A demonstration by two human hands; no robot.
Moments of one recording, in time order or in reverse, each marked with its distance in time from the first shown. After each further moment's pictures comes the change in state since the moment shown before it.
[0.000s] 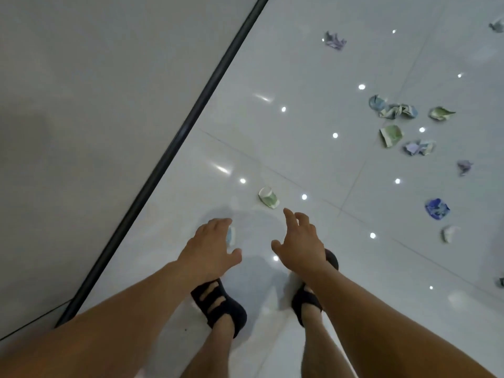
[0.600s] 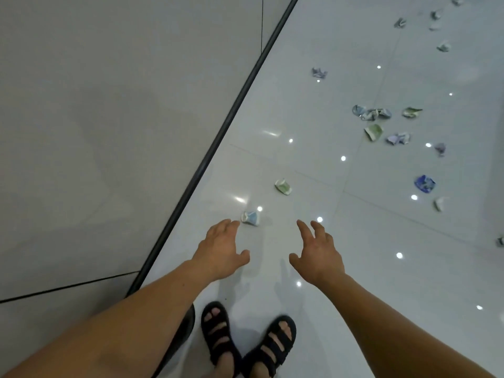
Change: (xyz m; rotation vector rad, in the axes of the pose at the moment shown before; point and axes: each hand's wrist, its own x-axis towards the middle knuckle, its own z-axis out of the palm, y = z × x) left_hand -0.223 -0.030 0.019 0.159 0.093 0.074; right_hand -0.240 -0.004 0.032 0.001 0.112 -0.043
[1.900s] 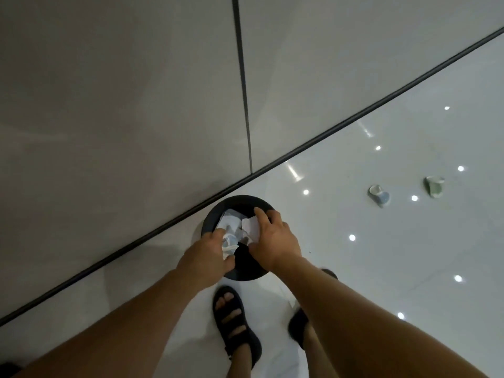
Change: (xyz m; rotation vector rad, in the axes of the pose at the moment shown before) left_hand -0.191 -0.383 0.194 -0.541 0.225 -0.457; right_hand -0.098 -0.311 0.344 -0.264 -0.306 -0.546
